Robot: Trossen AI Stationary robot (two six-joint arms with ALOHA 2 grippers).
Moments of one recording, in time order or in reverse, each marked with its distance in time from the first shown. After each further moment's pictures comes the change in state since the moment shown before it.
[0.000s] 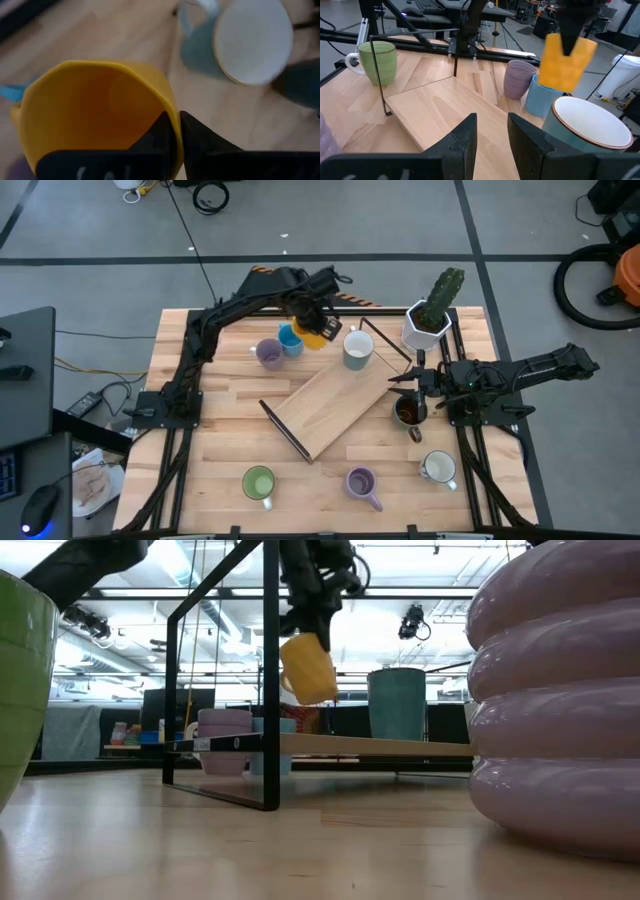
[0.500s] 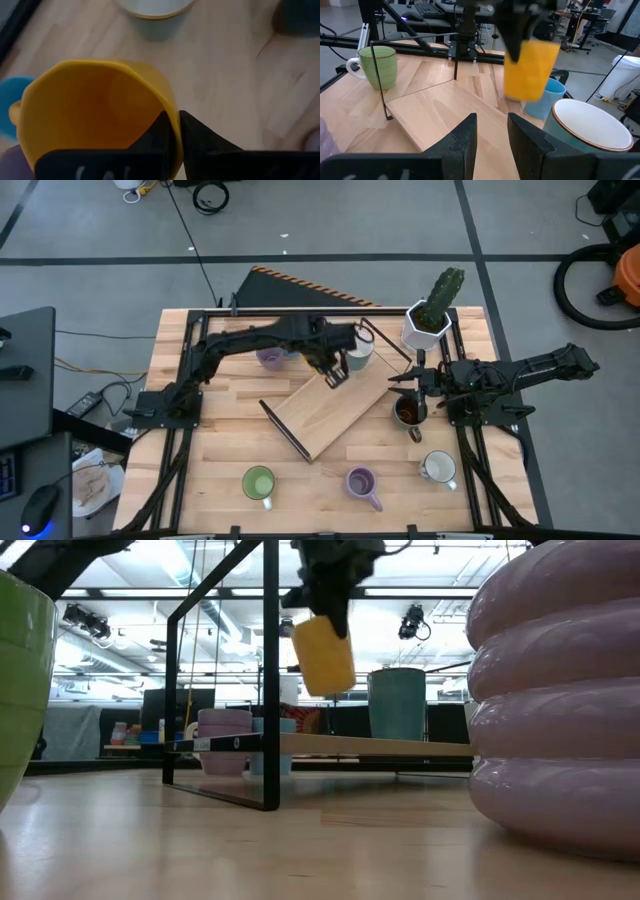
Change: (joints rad) left arm -0.275 0.002 -0.042 0.012 -0.244 0.067; right arm 0.000 0.000 0.000 0.016 0.000 0.010
